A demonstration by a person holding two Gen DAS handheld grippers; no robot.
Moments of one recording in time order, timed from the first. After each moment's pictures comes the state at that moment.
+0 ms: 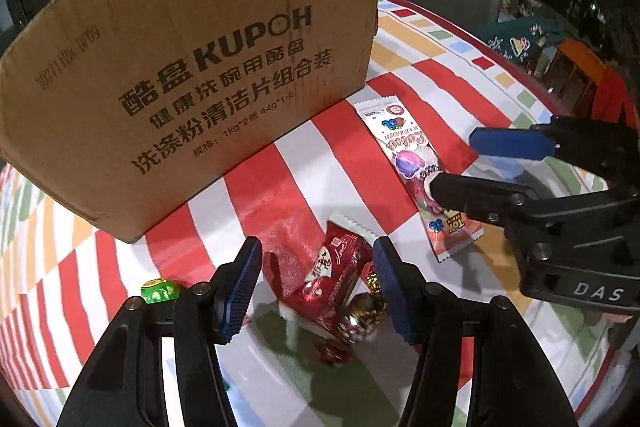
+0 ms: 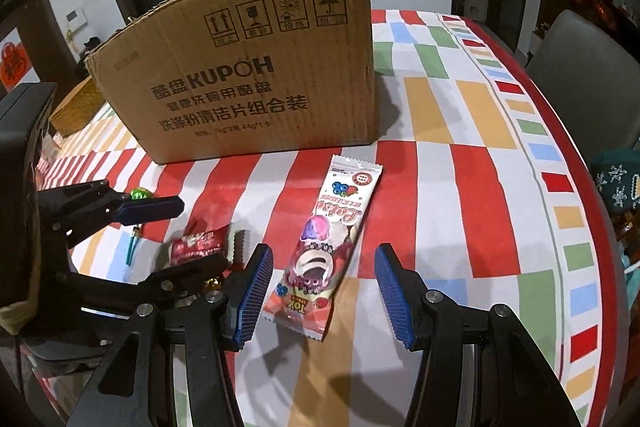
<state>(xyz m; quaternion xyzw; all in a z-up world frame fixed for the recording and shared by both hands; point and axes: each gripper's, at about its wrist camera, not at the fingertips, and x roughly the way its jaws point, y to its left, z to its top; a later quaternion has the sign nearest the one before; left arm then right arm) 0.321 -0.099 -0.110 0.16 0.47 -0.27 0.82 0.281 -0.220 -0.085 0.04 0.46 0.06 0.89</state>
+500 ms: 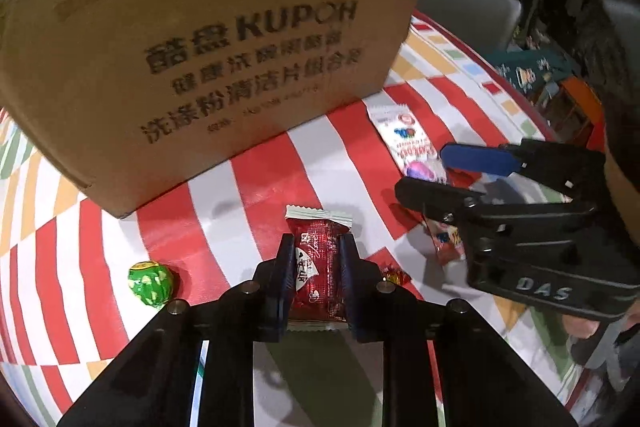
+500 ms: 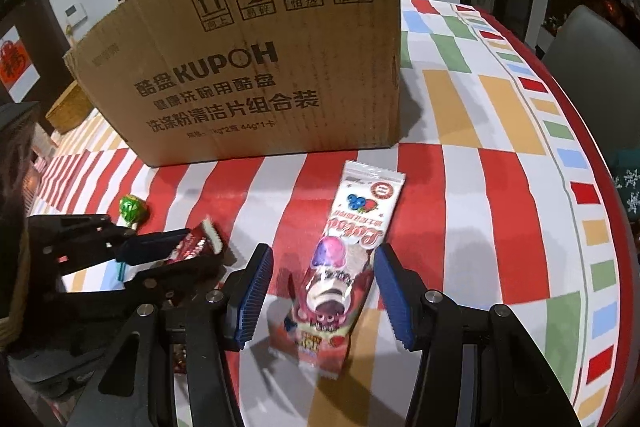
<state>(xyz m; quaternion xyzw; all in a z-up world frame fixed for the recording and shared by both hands) 0.332 -0.075 -0.112 0.09 0.49 -0.27 0.83 0.309 -0.209 -0.100 0.04 0.47 0.06 0.88</state>
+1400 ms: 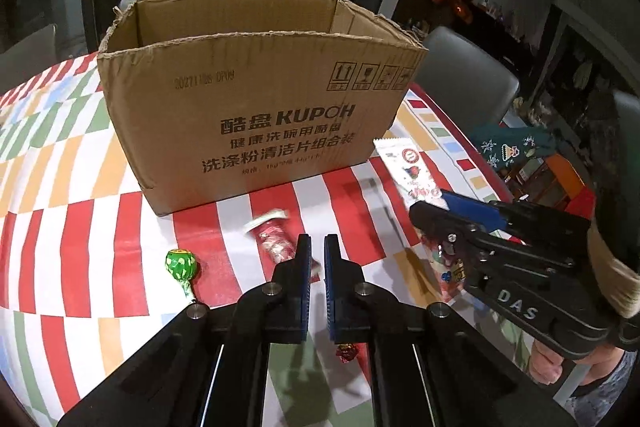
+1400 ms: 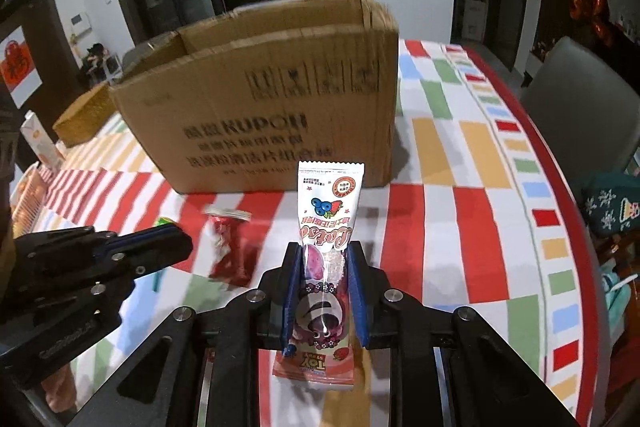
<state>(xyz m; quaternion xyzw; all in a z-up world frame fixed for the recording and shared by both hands) 0.301 -0.043 -0.051 -0.01 0.44 -0.25 0.86 0.276 -0.200 -0.045 0.03 0.42 0.05 0.90</state>
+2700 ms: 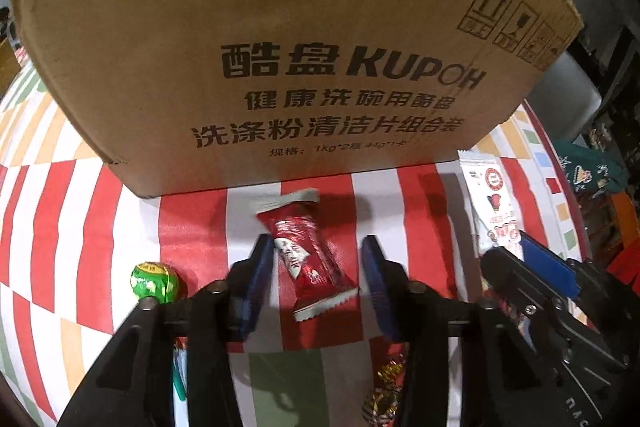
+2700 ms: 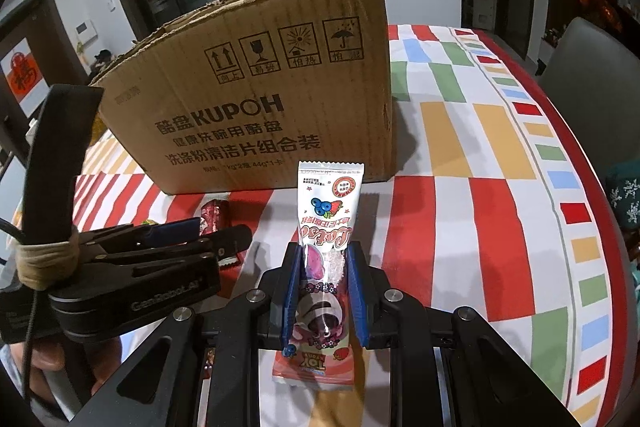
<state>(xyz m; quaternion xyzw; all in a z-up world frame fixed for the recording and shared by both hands) 0.370 -0.077 -0.116 -0.02 0.51 -0.12 0.85 0.301 -0.219 -0.080 0.06 0.43 0.08 0.90</state>
